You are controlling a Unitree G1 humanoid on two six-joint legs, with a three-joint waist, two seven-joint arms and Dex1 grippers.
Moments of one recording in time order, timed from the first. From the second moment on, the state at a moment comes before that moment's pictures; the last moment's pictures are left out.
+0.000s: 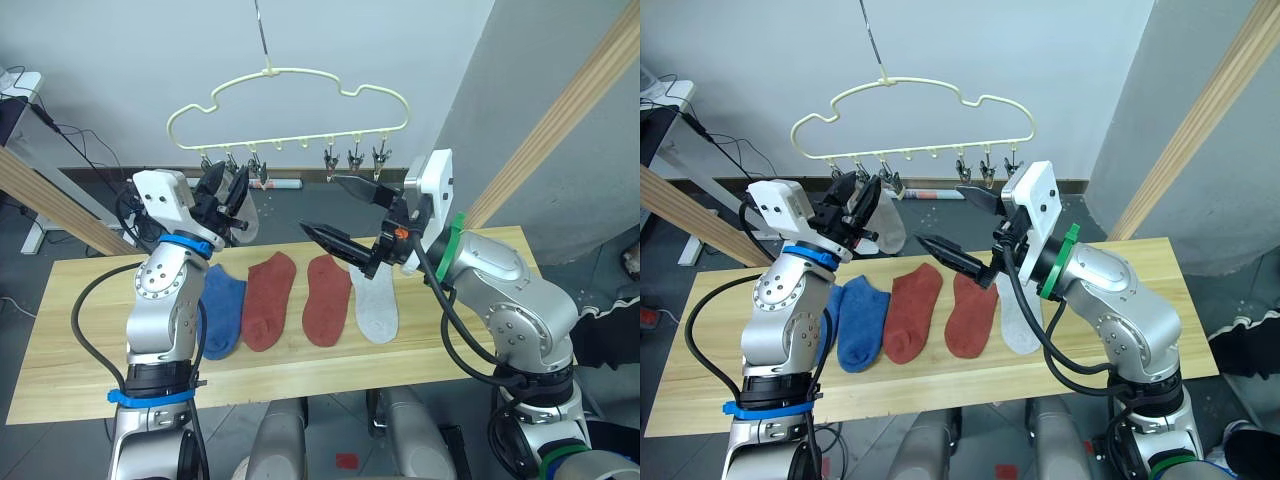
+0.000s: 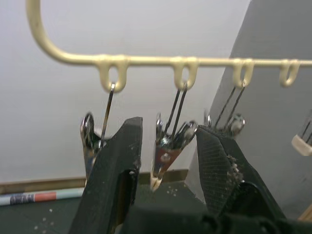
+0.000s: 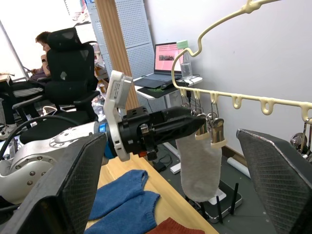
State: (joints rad) left arm -0.43 0.35 0.20 -0.05 -0.35 0.13 -0.34; right arm -0.57 -0.25 0.10 -0.56 0.57 0.75 0.52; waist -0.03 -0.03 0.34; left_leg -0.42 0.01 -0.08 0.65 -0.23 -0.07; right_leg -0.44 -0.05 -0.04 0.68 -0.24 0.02
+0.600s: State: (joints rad) left arm -0.45 0.35 0.20 -0.03 -0.33 0.10 -0.36; right arm -0.56 -0.25 0.11 -0.56 0.57 0.74 0.52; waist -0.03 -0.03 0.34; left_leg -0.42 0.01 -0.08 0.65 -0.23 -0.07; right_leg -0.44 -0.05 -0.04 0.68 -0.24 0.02
